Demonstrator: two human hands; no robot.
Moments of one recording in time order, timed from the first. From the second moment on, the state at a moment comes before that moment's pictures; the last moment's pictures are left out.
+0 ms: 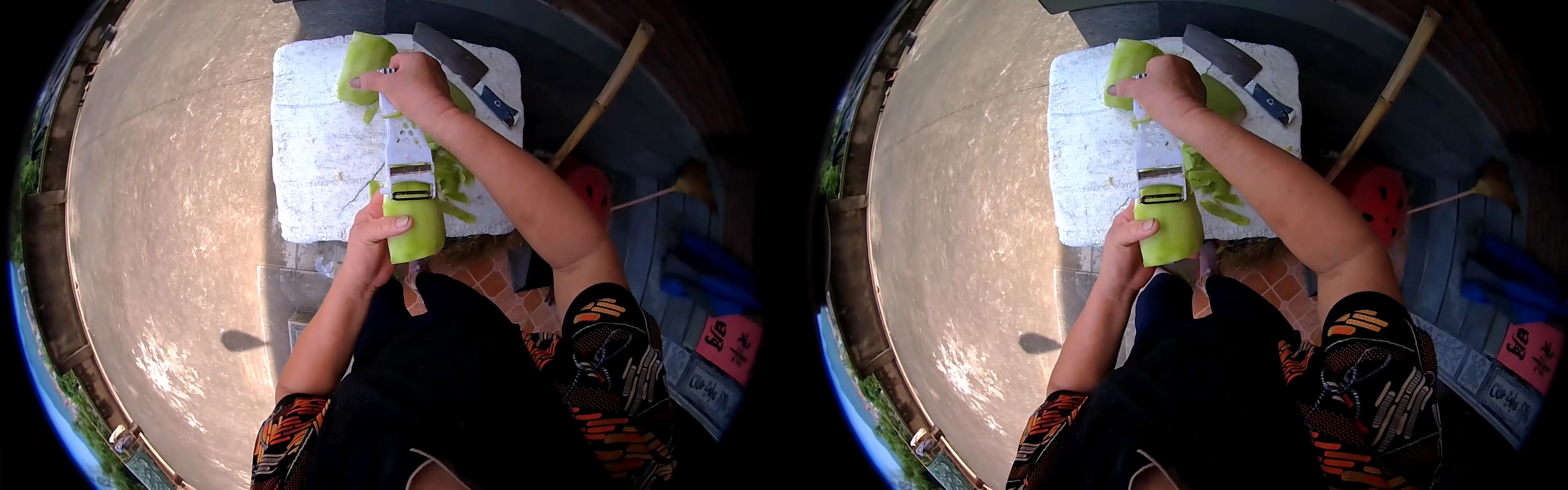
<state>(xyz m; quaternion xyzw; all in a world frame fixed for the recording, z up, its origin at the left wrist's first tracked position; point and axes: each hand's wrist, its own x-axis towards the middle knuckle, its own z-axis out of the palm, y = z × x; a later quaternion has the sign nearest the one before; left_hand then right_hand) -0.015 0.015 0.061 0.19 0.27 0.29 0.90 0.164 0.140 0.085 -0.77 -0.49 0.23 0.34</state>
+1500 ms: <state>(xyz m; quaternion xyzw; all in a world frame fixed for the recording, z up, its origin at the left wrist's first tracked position) -0.013 0.009 0.078 0.41 0.31 0.28 0.81 0.219 0.159 0.083 -0.81 -0.48 0.16 0.29</state>
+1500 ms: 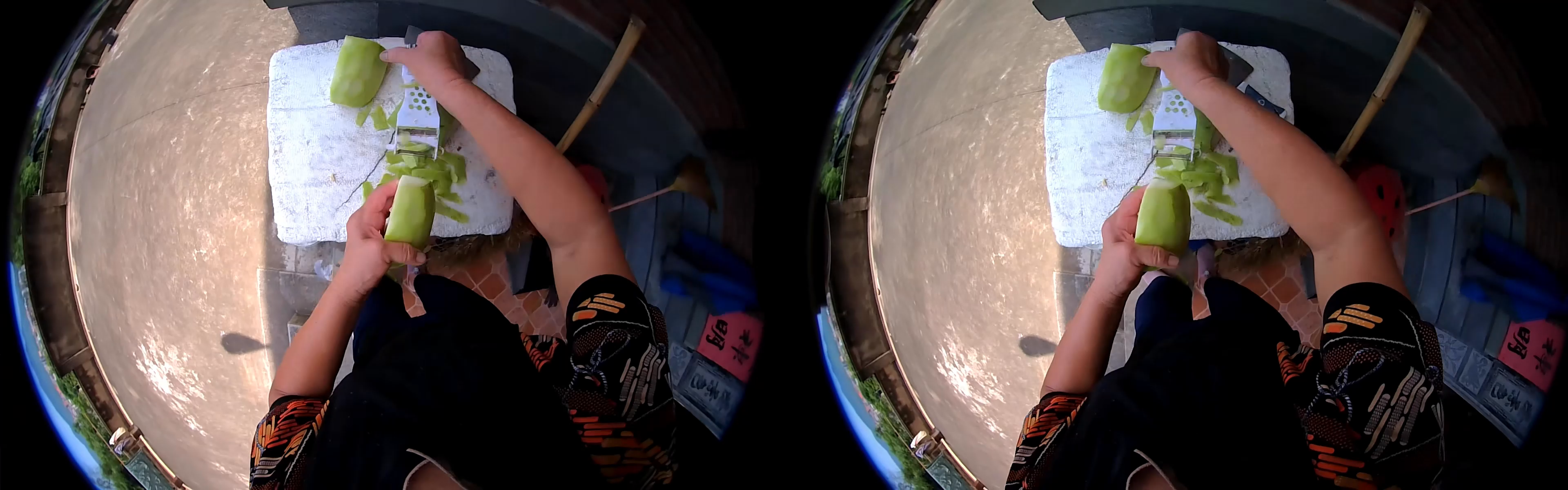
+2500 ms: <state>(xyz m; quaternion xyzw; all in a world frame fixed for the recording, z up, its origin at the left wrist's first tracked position) -0.027 0.009 0.054 0.24 0.25 0.25 0.90 0.199 0.127 0.065 -0.79 -0.46 0.29 0.28</state>
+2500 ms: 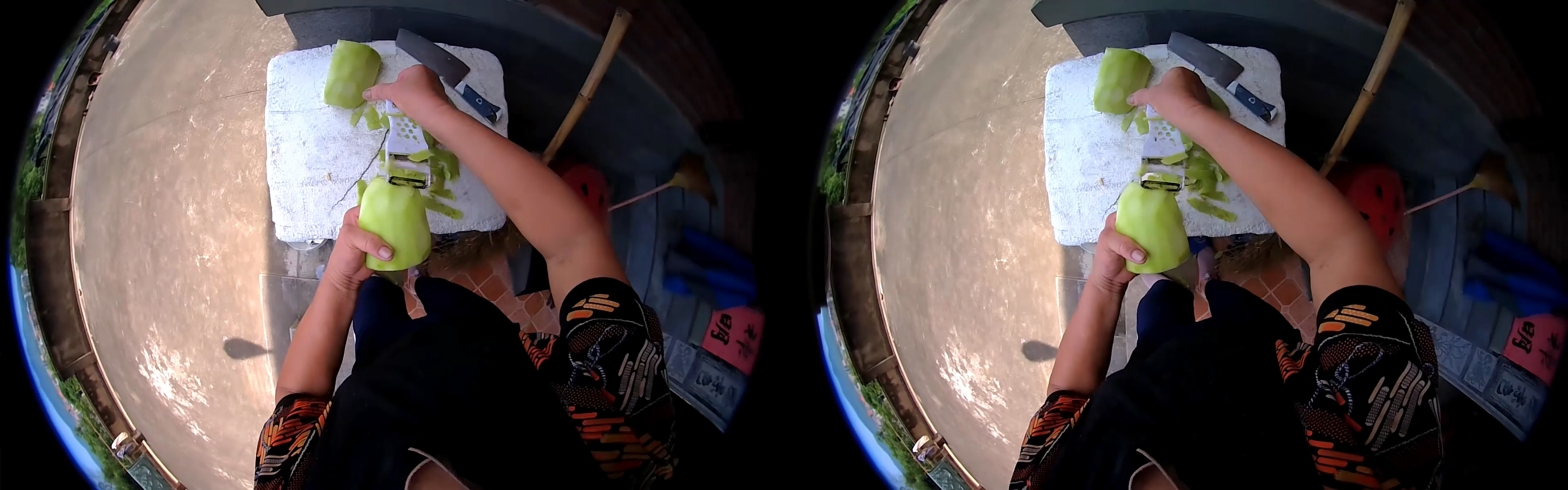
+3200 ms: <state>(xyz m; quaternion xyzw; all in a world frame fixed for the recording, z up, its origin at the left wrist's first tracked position) -0.041 0.016 0.056 0.30 0.27 0.26 0.88 0.242 0.133 0.084 -0.80 -0.47 0.20 0.29</state>
